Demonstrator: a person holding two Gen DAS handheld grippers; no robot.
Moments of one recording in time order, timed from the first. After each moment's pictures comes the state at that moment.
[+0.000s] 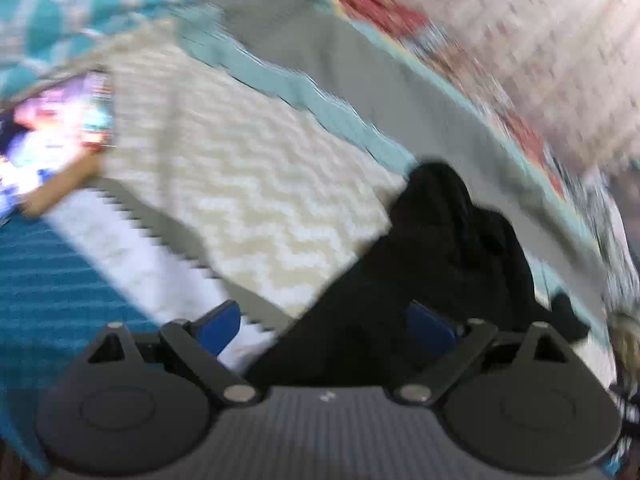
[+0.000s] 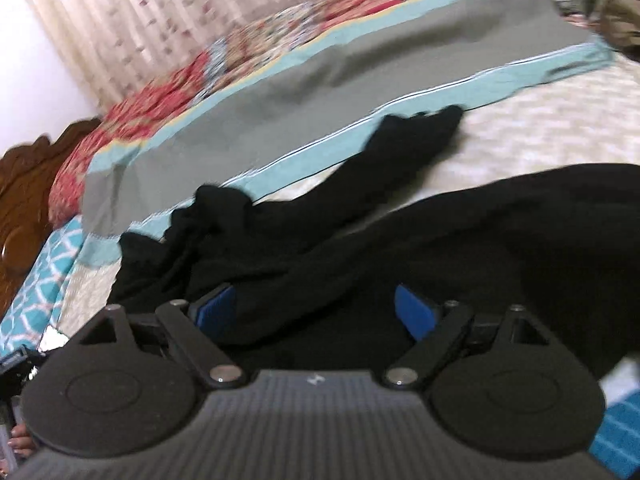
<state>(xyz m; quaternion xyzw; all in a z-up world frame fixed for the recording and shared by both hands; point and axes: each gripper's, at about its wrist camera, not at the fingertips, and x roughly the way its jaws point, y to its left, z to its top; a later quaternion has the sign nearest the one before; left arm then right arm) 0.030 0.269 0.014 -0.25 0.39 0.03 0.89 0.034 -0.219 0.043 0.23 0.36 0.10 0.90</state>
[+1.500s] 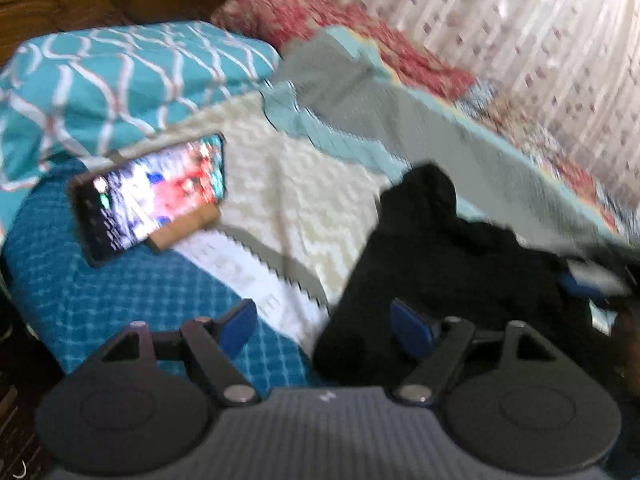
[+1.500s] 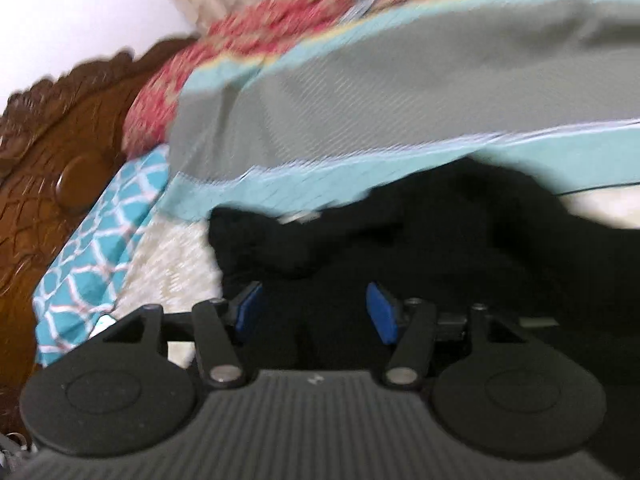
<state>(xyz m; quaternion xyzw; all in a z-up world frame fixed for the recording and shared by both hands) -0.056 0.279 0.043 -0.21 0.29 0.18 0.92 0.190 -0.013 0.018 0.18 0.38 0.26 0.87</state>
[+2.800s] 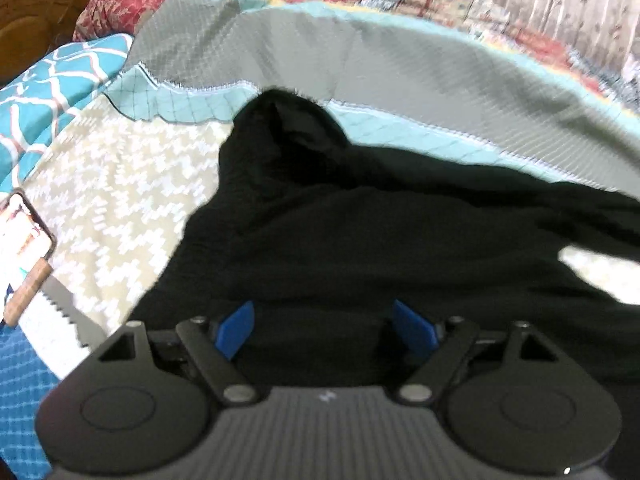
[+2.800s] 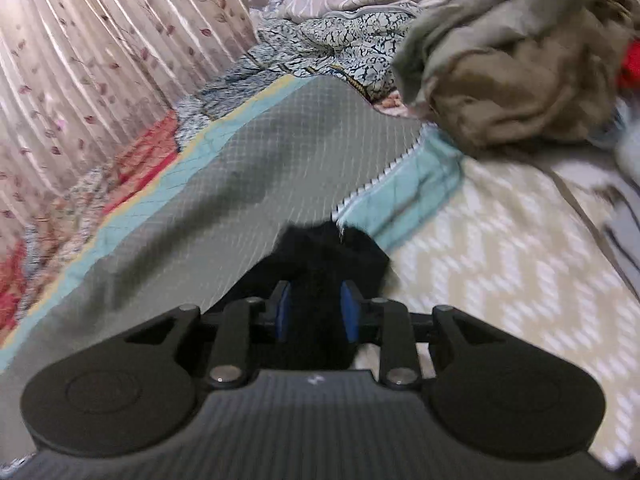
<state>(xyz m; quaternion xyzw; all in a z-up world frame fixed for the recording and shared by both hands) 0.090 0.157 0.031 -0.07 0.42 0.11 0.90 0.169 -0.391 0.027 0.31 0.25 -0.15 0.91</state>
